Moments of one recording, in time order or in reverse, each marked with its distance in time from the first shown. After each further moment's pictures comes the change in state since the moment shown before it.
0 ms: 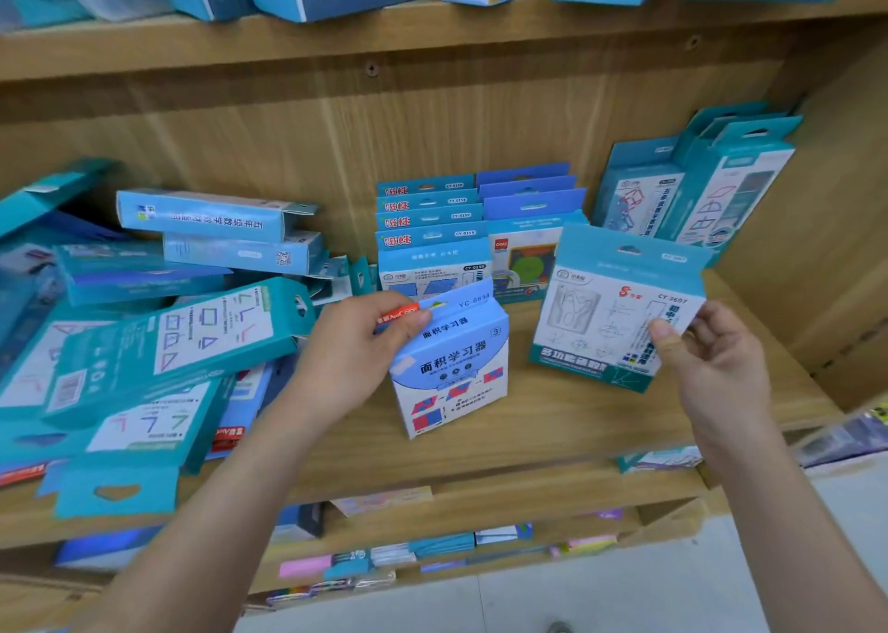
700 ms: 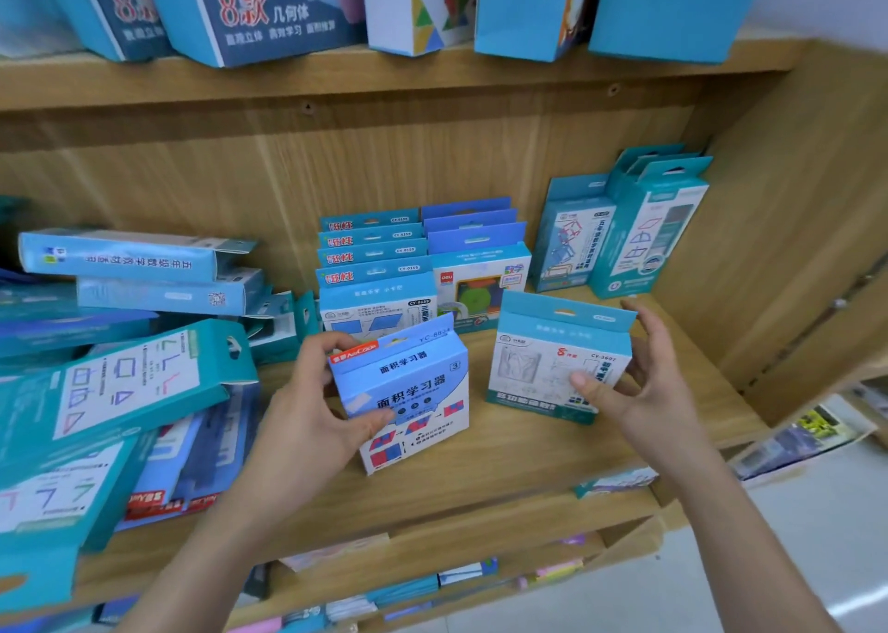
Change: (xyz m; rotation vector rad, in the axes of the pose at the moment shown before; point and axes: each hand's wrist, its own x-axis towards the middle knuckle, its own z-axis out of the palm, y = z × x) left_hand -0.022 0.000 0.023 -0.135 0.042 -0.118; right_hand 0.004 0.004 -0.018 -0.190 -0.155 0.096
